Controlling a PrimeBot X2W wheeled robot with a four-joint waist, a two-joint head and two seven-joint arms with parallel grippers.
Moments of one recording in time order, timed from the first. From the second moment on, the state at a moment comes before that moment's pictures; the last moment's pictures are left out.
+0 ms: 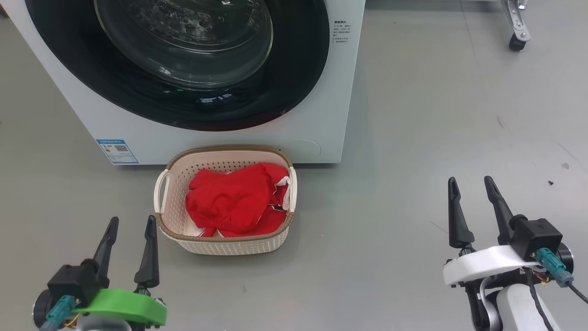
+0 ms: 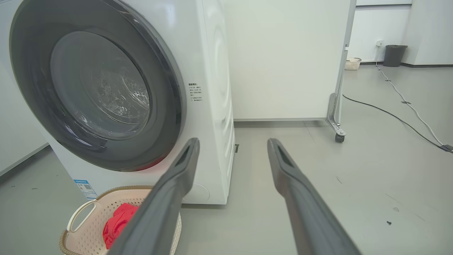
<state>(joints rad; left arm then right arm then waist) -0.04 0.05 -0.03 0.22 -0.33 -0.12 -0.25 -0.07 -0.04 0.08 0.17 0.26 0.07 -0.25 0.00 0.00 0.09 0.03</state>
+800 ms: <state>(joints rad) -0.03 0.04 -0.03 0.26 -0.58 -0.12 -0.19 -0.03 -0.03 0.07 0.22 0.52 0.08 -0.20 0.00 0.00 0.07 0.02</state>
